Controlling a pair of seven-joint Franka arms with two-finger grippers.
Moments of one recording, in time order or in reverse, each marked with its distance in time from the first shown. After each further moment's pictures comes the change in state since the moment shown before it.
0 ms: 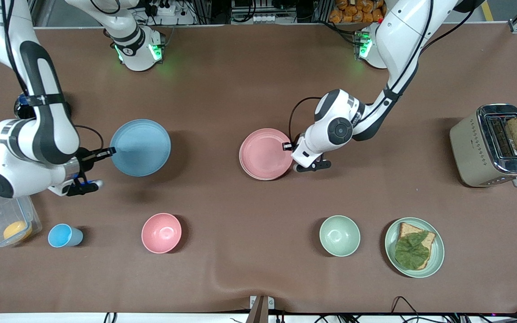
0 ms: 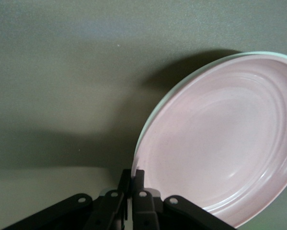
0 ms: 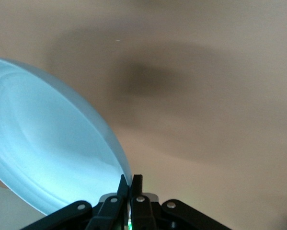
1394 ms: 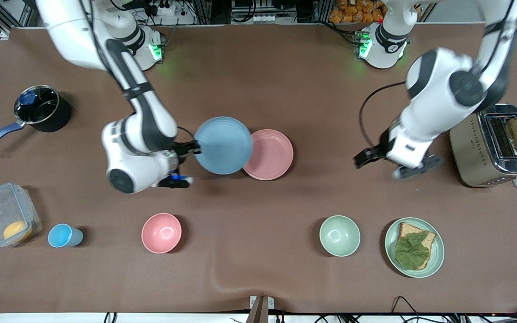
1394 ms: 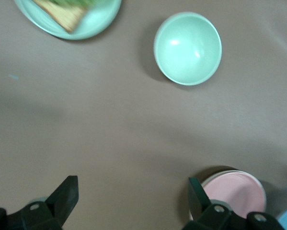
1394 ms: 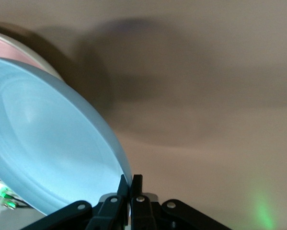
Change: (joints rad) left arm 0.306 -0.468 0.031 0.088 0.184 -0.369 -0.017; right arm 0.413 0.125 0.004 0.081 0.304 0.127 0.504
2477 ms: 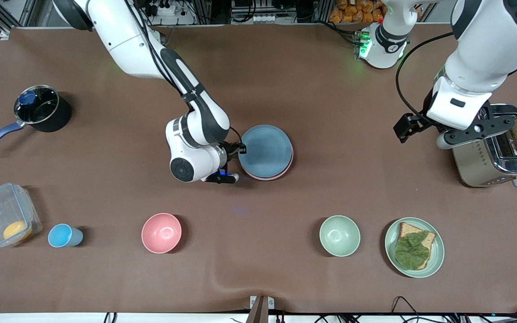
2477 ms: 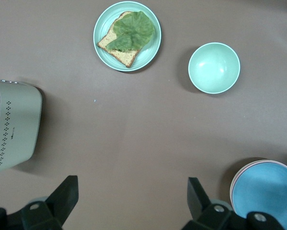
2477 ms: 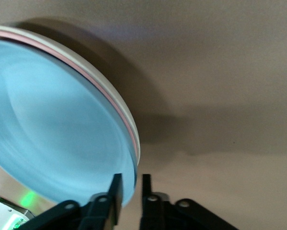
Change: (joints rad) left arm -0.008 -0.025 -0.007 0.315 0.160 -0.394 0.052; right arm 0.163 0.129 -0.002 0.027 0.127 0.234 0.026
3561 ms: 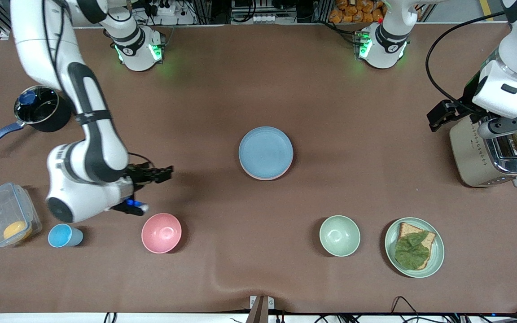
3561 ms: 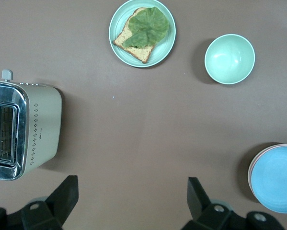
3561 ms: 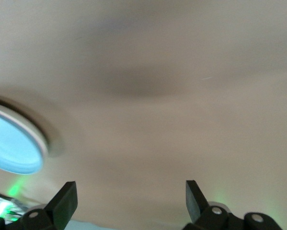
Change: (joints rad) left arm -0.090 -0.043 0.216 0.030 -0.065 -0.090 0.194; right arm -0.411 -0.038 -0.053 0.235 -0.262 -0.452 -0.134
